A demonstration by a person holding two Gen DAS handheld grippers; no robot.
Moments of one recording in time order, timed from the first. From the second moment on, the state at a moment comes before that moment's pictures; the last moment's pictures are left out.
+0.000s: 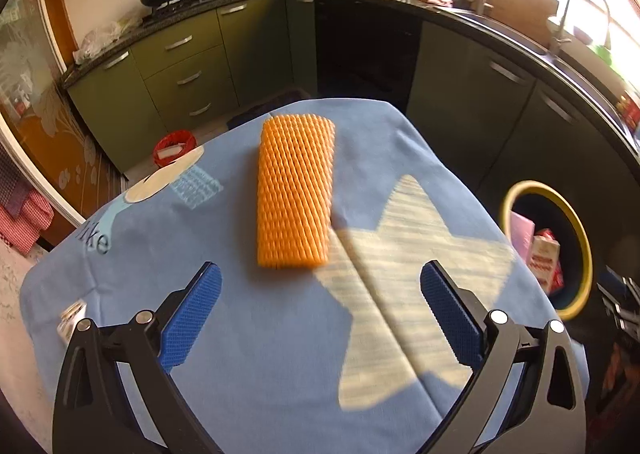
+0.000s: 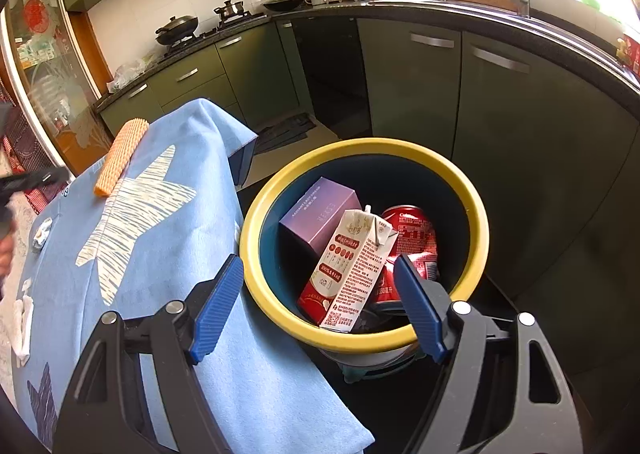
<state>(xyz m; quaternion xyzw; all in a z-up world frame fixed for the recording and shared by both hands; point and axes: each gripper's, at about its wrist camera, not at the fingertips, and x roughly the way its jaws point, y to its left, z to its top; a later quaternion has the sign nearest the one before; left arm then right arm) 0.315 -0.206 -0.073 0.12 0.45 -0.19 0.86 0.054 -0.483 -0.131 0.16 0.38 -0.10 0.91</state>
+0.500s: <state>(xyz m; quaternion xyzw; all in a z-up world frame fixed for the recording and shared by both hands) 0.394 -0.229 -0.124 0.12 0.48 -0.13 0.86 0.058 -0.492 -0.148 0.18 0.39 -0.09 0.90</state>
